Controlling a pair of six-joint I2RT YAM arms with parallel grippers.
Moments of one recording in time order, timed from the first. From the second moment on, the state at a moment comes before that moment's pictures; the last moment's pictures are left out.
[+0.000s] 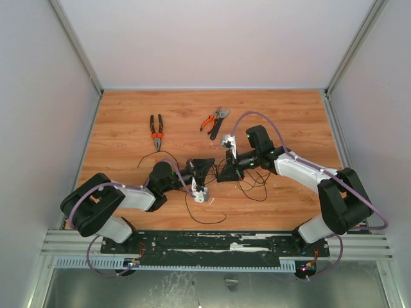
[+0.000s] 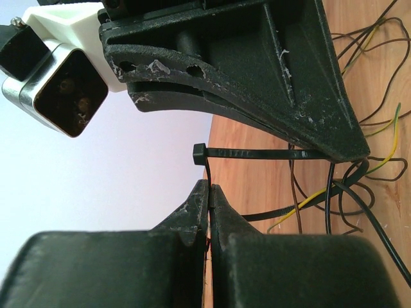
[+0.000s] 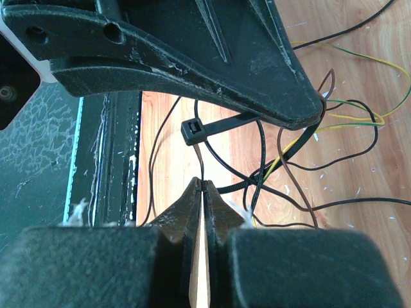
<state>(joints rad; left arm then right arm) -0.73 1.46 0.32 1.17 0.48 1.19 0.53 1.50 0.86 -0.17 -1.07 -0.27</state>
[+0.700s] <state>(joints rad) -0.74 1.46 0.32 1.18 0.47 1.19 0.53 1.51 0.90 -0.18 -1.13 -0.27</state>
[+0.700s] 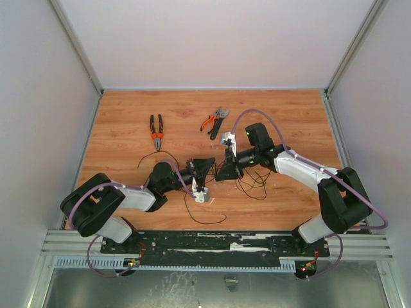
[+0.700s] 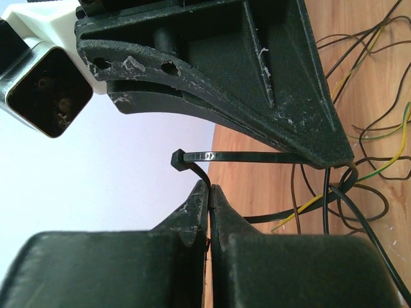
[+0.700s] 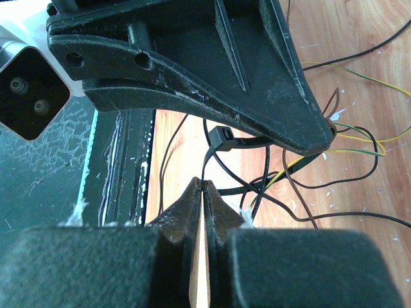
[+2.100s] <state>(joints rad) -0.77 1.50 0.32 1.23 0.45 1.22 0.48 1.51 0.91 -0.35 -1.18 -0.32</state>
